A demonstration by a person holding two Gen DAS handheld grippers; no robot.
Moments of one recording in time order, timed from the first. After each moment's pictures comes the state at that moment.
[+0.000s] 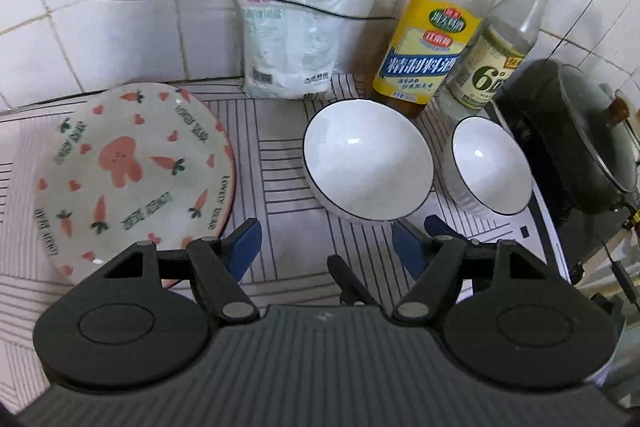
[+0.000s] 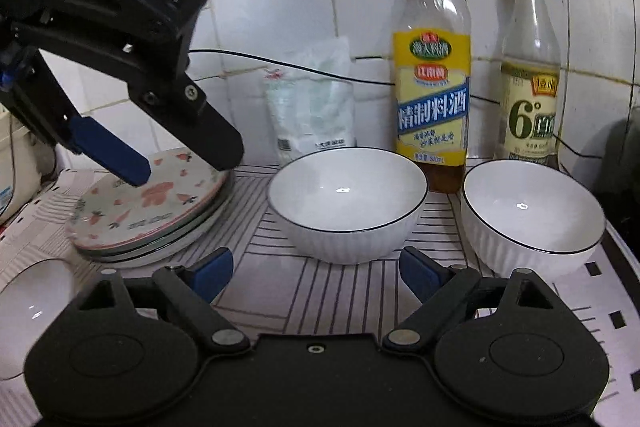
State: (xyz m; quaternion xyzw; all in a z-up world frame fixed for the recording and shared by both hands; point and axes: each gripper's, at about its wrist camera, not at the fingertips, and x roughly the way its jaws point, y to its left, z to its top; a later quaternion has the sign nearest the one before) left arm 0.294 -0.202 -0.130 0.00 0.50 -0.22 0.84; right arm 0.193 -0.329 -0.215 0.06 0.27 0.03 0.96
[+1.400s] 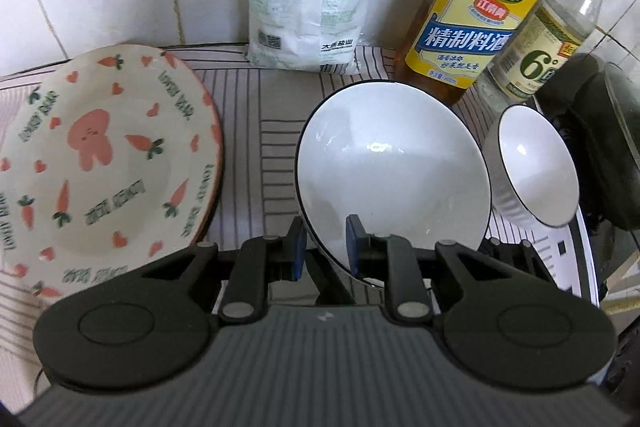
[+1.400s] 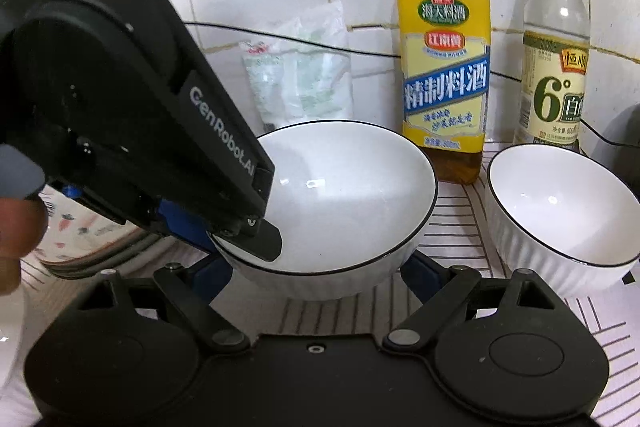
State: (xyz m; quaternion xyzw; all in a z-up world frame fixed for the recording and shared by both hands) left arm 0.312 -0.212 -0.185 -0.01 0.52 -0.19 0.83; right arm 0.232 -0.323 -0.227 0.07 0.29 0.02 0.95
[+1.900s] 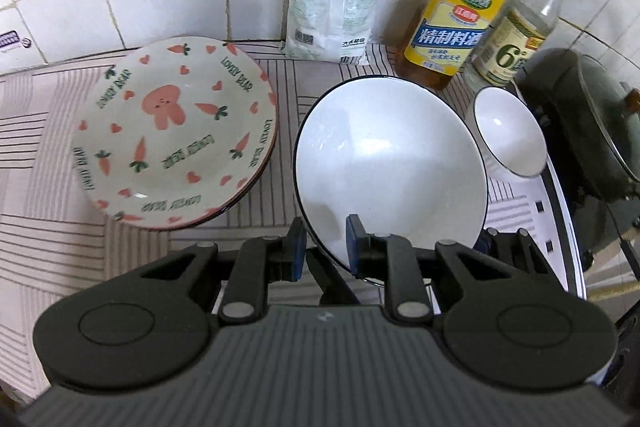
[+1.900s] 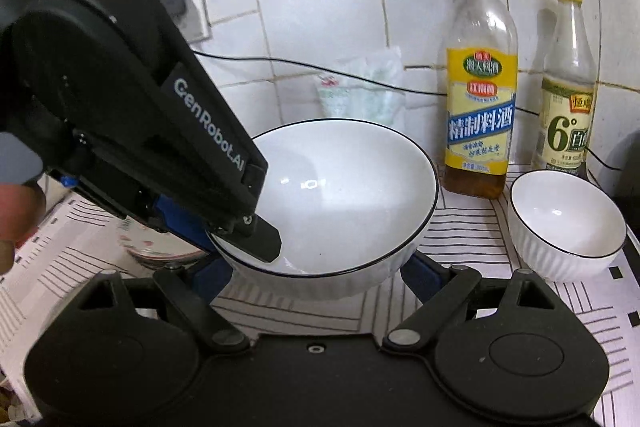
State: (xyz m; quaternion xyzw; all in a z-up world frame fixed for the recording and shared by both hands) left arm 0.247 -0.168 -0.133 0.00 0.52 -0.18 0.84; right arm 0.177 -0.280 -0.181 0.06 0.28 0.06 0.96
